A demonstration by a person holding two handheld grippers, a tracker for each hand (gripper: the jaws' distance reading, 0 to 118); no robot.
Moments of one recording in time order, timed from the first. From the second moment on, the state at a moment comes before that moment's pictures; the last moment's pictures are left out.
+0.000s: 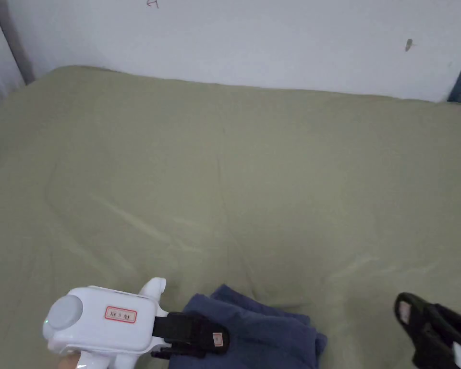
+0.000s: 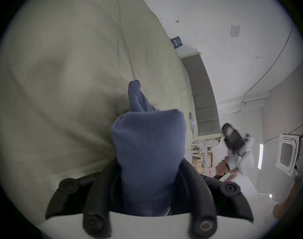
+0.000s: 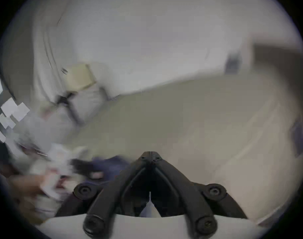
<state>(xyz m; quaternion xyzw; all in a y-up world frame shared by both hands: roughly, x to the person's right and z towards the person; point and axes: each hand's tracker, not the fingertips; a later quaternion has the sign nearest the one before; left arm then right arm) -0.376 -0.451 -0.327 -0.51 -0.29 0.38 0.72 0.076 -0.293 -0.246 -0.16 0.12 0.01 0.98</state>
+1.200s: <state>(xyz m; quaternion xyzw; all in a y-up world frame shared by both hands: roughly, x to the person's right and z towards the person) -0.686 -0.323 -0.328 -0.51 0.00 0.23 0.83 0.053 -0.253 -0.256 -0.03 -0.02 0.03 1.00</state>
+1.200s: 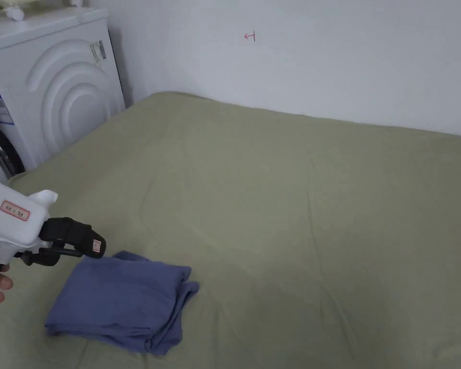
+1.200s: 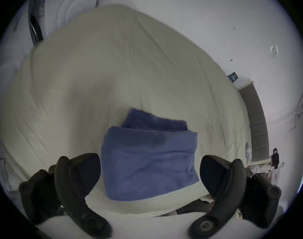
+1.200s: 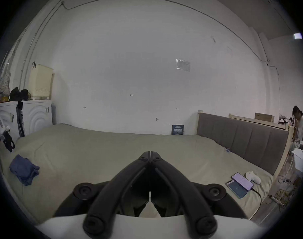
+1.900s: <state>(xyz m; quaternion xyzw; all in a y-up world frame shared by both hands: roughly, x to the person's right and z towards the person) -0.250 -0.210 -0.249 -0.06 0.08 0.01 1.00 0.069 -0.203 -0.240 -0.02 0.07 0.03 1.00</state>
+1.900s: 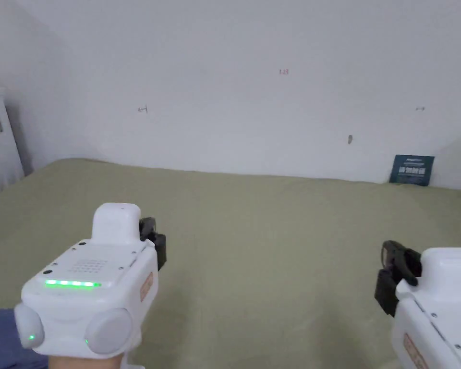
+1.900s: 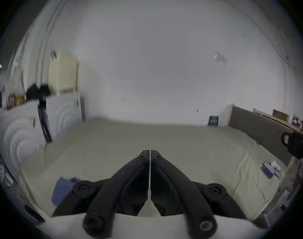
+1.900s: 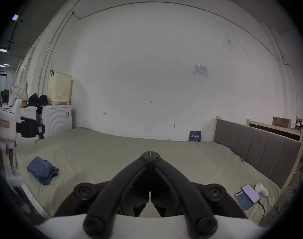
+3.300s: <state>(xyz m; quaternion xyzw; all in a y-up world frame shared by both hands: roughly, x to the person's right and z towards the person) -0.179 -0.192 -0.223 -0.07 0.05 -0.02 1.00 0.092 -0.193 -0.225 -0.01 0.04 0.01 1.00</state>
